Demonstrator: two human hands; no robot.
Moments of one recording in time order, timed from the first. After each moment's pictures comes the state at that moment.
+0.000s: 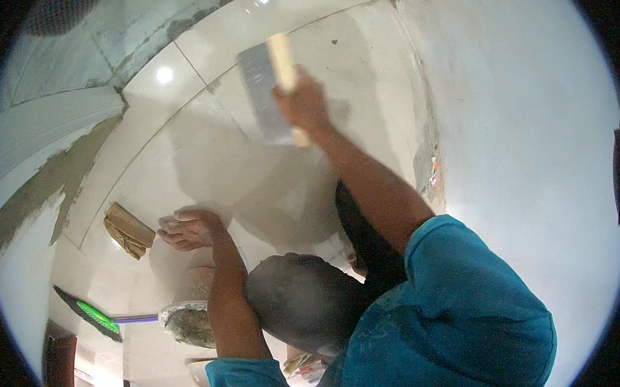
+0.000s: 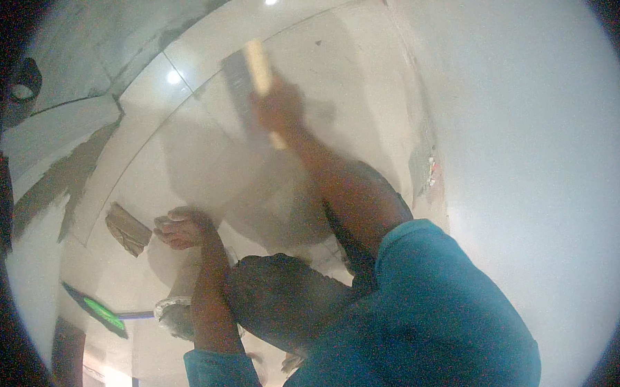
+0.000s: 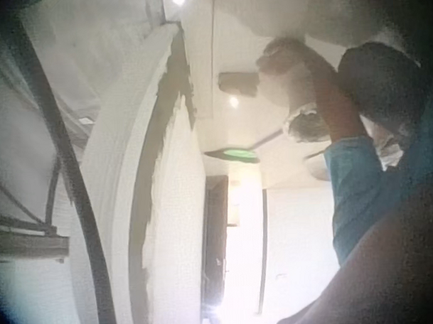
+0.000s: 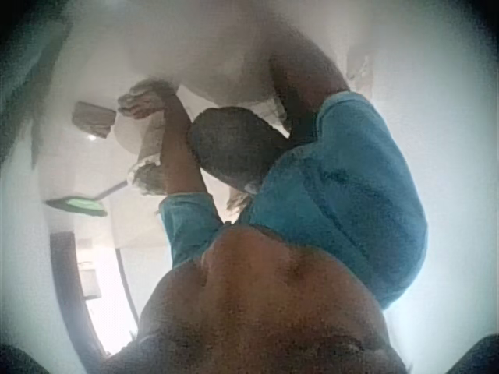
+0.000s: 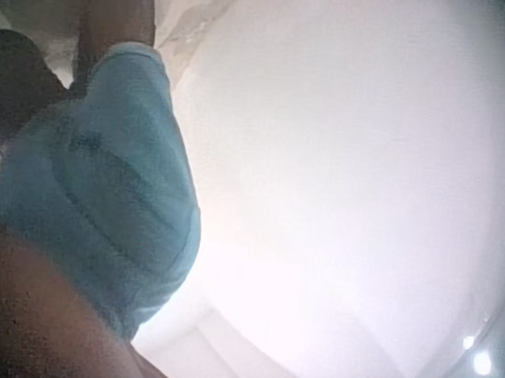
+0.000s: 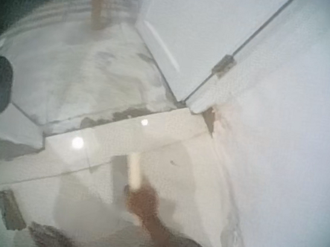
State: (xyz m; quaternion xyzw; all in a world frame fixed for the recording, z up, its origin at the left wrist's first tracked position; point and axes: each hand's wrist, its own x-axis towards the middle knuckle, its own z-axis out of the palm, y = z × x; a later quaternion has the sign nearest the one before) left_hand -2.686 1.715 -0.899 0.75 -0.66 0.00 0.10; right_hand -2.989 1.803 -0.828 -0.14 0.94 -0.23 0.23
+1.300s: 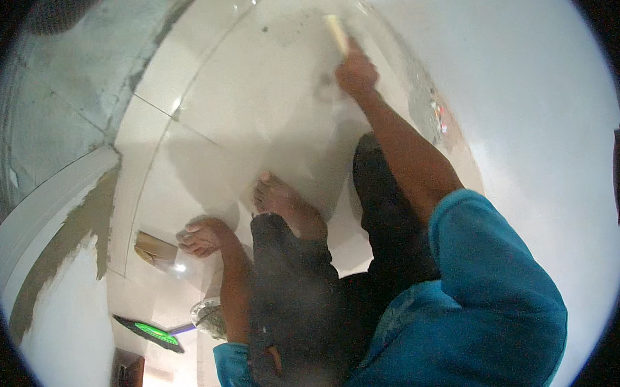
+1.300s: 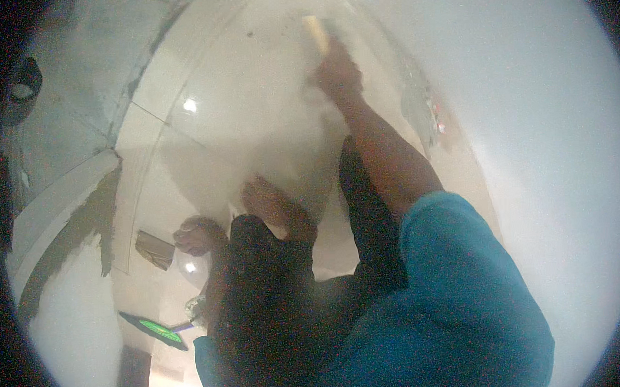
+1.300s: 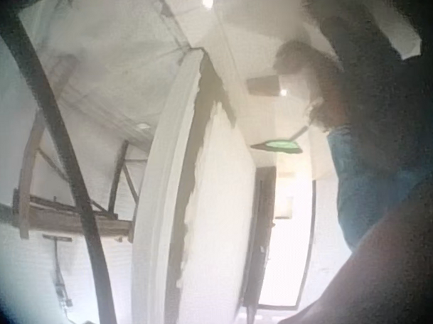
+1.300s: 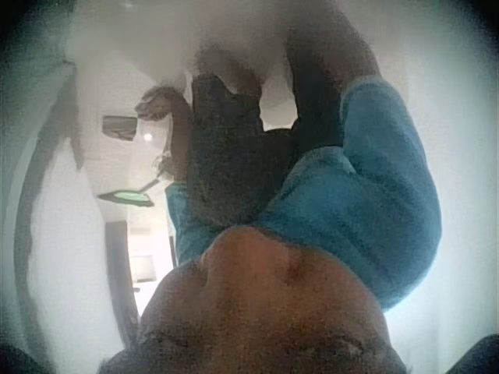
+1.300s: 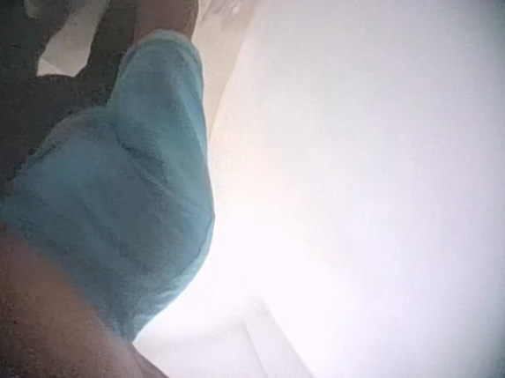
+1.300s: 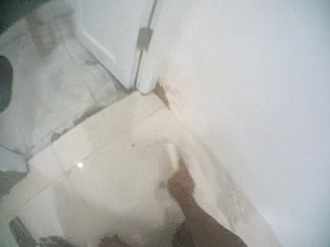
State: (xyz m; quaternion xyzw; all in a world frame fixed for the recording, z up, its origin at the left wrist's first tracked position) left_hand -2.684 1.711 -0.914 0.74 -0.67 0.04 0.07; right_hand -3.030 1.961 -0.805 0.05 0.97 -0.22 0.13
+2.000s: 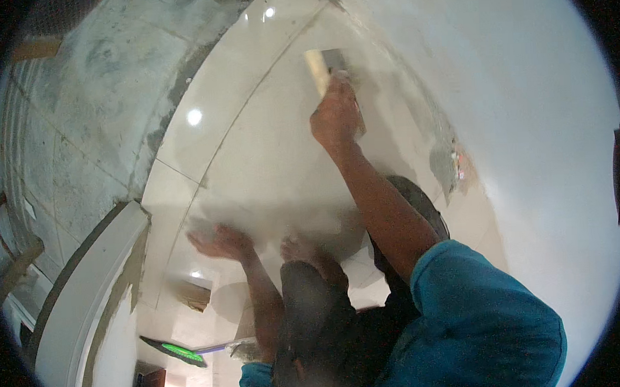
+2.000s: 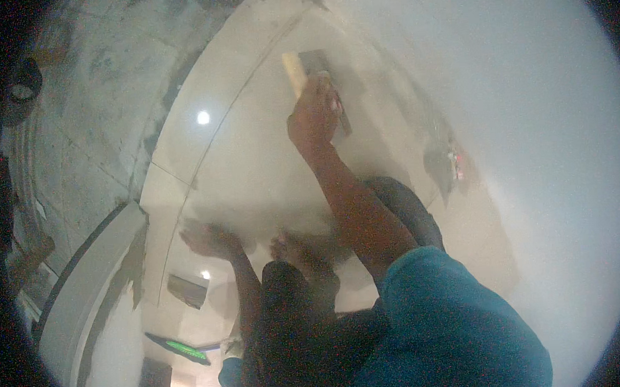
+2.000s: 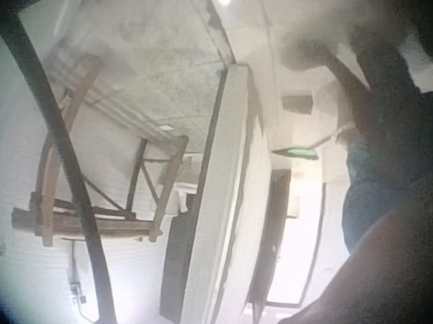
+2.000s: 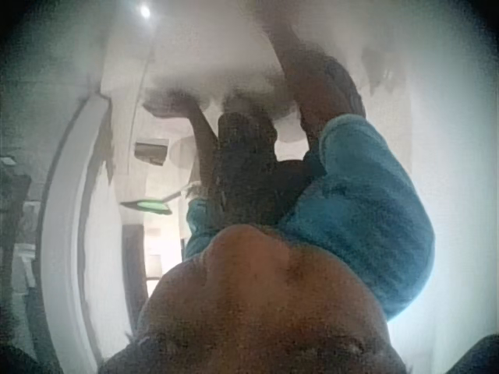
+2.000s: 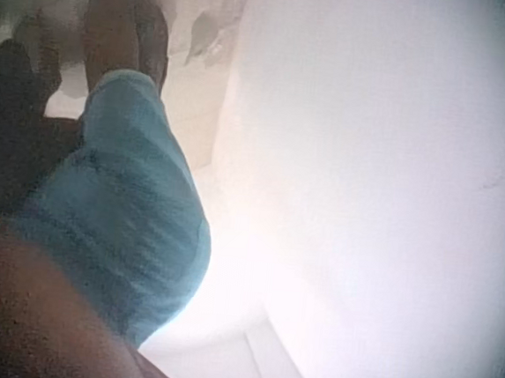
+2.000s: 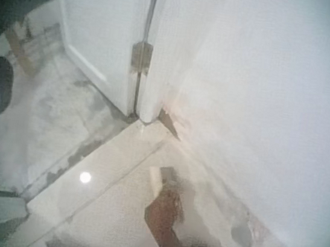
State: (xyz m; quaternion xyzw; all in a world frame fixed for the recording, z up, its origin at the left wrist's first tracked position) left_hand -2.808 1.691 -0.902 0.44 -0.88 -0.04 0.15; right_hand -3.080 1.861 -0.825 0.00 0.99 -0.13 0.08
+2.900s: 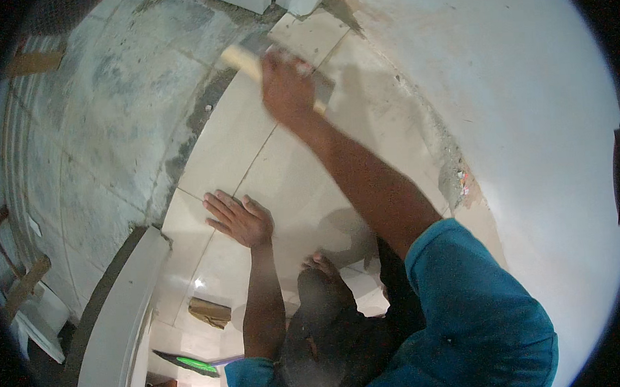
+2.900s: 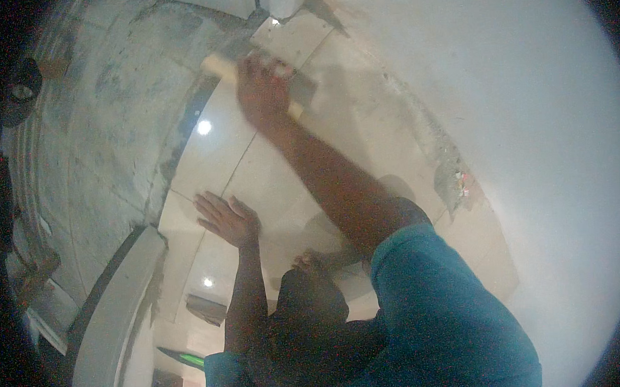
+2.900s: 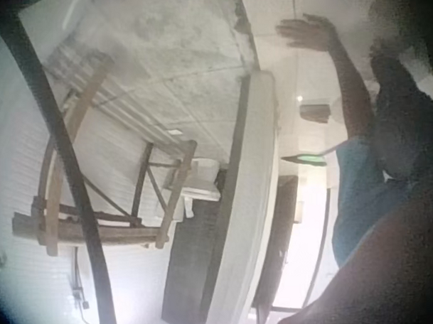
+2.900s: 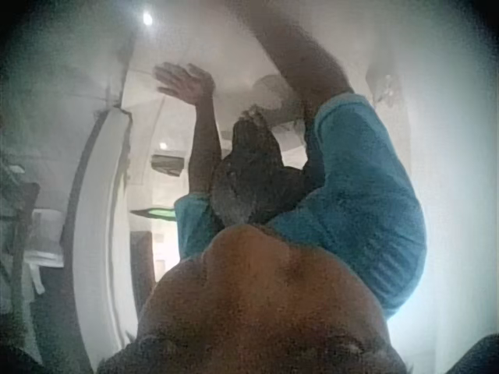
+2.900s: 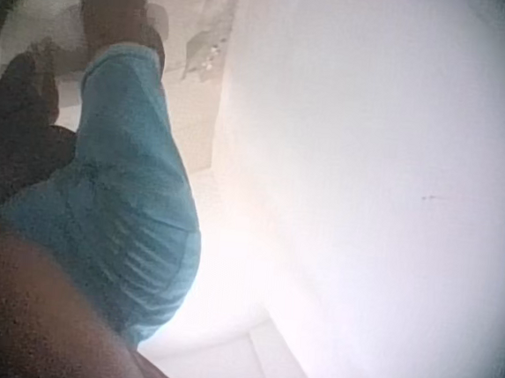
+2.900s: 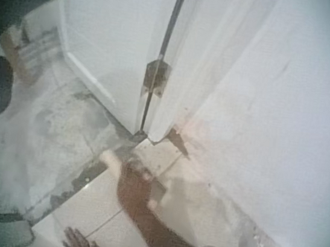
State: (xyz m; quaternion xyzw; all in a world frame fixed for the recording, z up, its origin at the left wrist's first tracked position) left_hand -2.926 1.684 -0.882 0.32 -0.94 -0.10 -0.01; right_hand -3.172 1.752 -0.829 -0.15 0.99 -0.06 0.01
